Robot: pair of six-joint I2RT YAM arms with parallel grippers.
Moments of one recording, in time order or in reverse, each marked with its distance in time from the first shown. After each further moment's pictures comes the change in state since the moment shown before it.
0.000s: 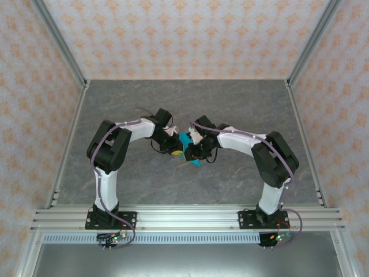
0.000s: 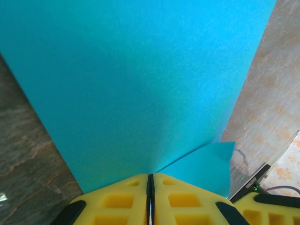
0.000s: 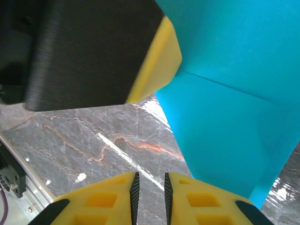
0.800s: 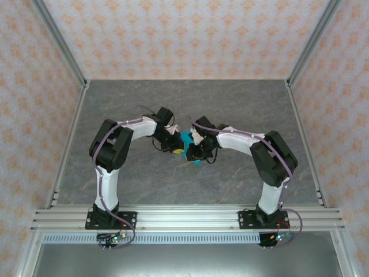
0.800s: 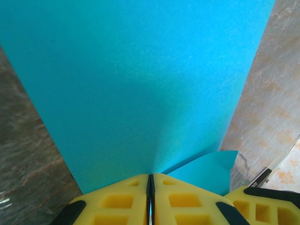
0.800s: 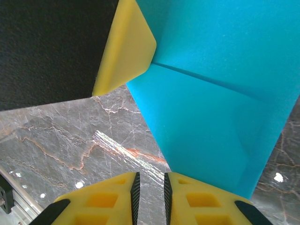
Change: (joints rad) left arm -0.005 0.030 0.049 -0.021 -0.011 0.000; right arm -0.003 0.010 0.000 -0.014 0.056 0.046
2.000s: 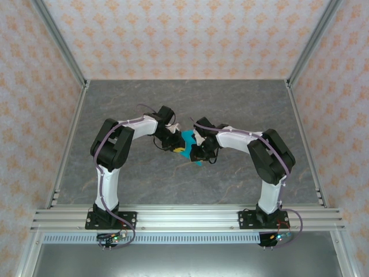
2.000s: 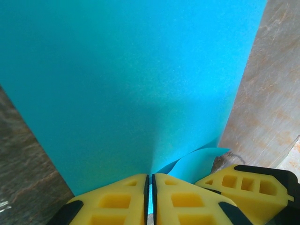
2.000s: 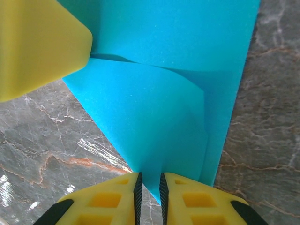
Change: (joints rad) left arm -0.002 0.019 0.037 -0.012 -0.001 0.001; right arm -0.014 0.037 0.004 -0.037 0.082 0.005
